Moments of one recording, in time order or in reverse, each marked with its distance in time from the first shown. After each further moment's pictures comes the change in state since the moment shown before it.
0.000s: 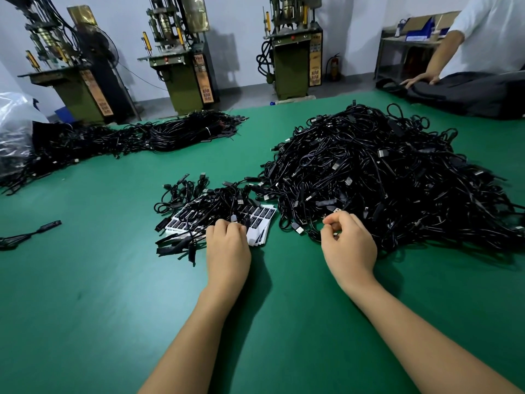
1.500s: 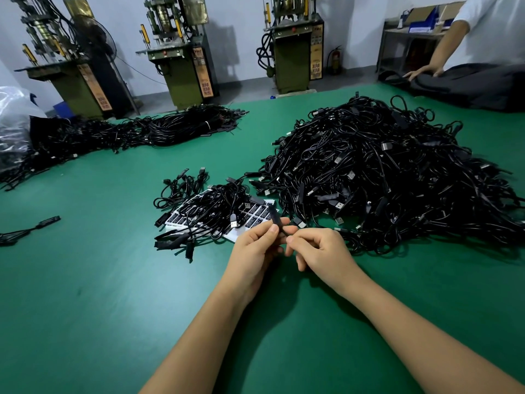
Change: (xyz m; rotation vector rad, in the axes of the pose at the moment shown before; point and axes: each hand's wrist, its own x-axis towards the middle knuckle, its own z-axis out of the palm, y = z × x) left_hand -0.012 0.031 -0.005 -1.436 -0.570 -0.521; right_hand -0.017 -0.012 0.003 0.519 -0.584 -0.087
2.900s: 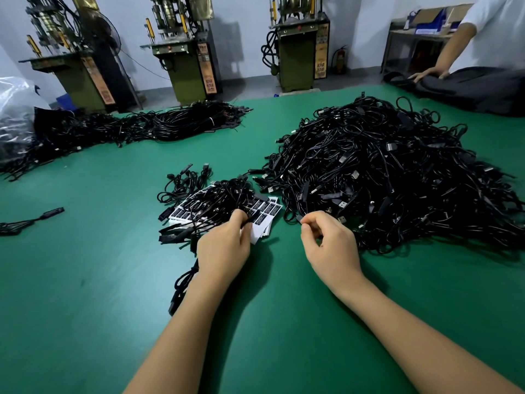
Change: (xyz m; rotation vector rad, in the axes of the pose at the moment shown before) left_hand 0.005 0.011 -0.051 1.544 0.426 0.489; right_hand 0.001 0.007 0.004 -0.433 0.366 -0.228
